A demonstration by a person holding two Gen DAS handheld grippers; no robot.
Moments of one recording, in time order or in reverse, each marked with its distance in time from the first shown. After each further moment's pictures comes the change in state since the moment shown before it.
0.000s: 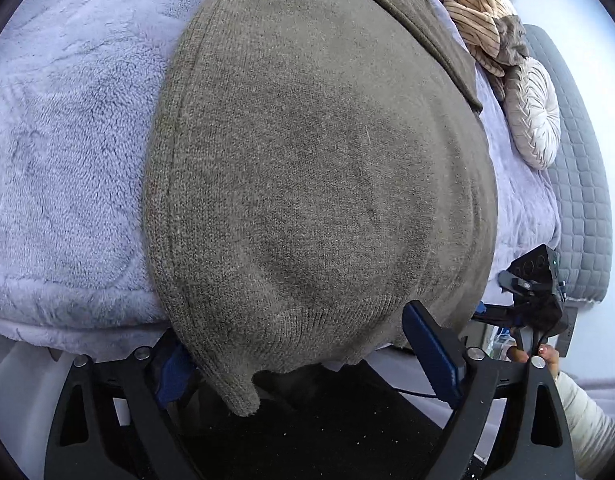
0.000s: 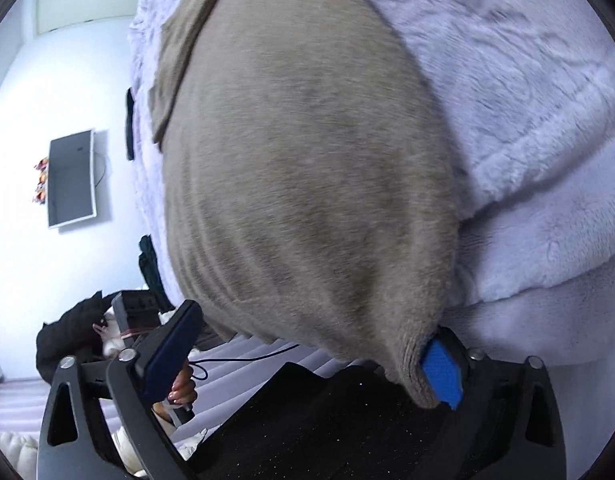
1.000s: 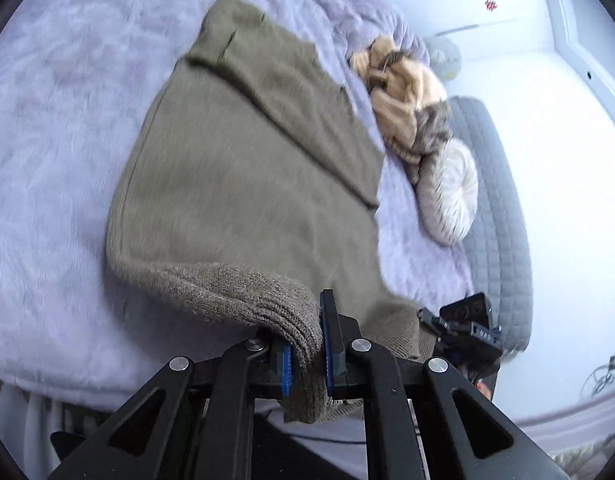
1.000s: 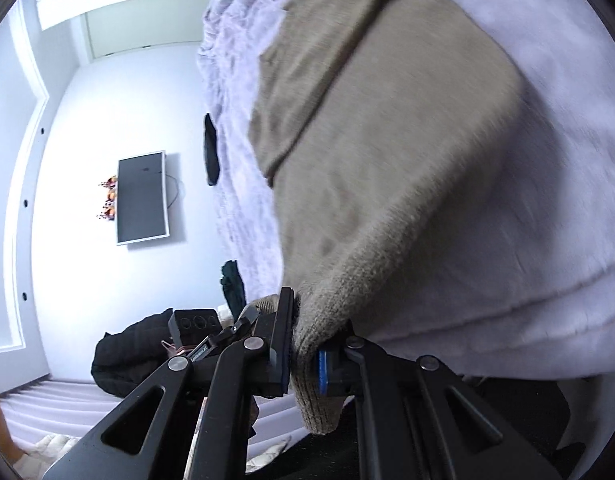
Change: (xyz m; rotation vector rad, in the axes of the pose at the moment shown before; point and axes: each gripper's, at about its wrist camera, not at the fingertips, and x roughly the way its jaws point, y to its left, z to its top) left arm -0.079 -0.039 0.061 -0.061 -0.244 -0.310; right arm -0.029 0.098 0.033 -0.050 -0.093 0.281
